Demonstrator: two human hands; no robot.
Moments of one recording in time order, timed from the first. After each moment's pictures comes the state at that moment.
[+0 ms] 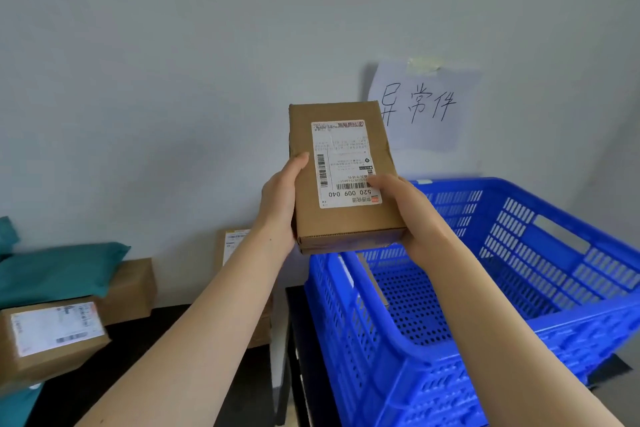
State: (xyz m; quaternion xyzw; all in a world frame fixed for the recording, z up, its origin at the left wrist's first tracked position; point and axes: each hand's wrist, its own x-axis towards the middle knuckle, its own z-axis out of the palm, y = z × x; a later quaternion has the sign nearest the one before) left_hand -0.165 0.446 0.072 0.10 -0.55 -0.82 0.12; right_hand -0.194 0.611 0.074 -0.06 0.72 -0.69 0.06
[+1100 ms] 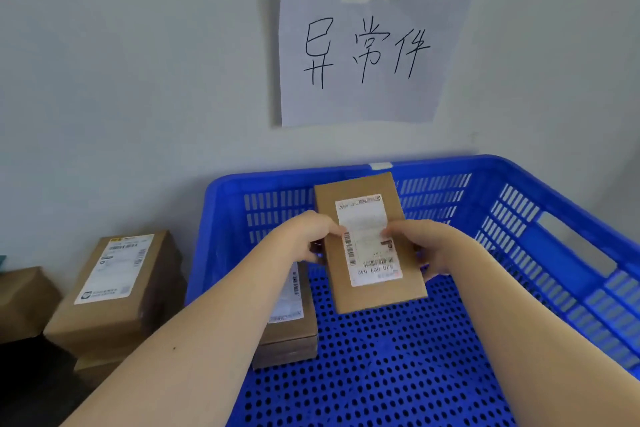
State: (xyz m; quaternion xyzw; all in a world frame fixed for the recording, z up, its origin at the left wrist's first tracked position) left_hand -0.404 0.608 -0.024 0.22 -0.73 -0.63 -0.17; right_hand -0.435 0.794 -0.015 0.12 0.81 -0.49 0.29
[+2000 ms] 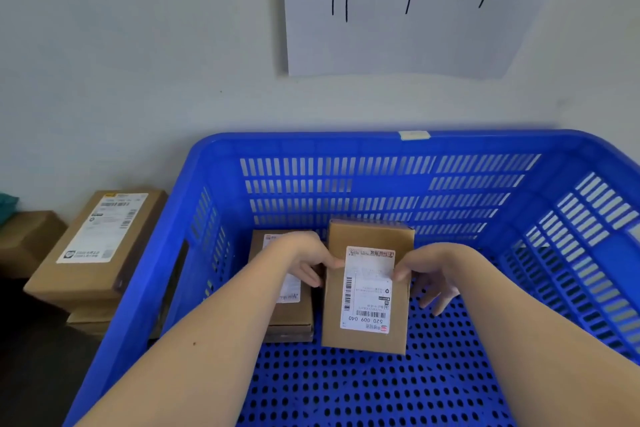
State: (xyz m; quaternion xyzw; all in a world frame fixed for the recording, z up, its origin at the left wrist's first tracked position) left_hand -0.438 0.599 -0.117 0.28 -0.76 -0.50 -0.31; right_hand -0.511 0.795 -0.112 0.08 0.82 -0.23 0.52
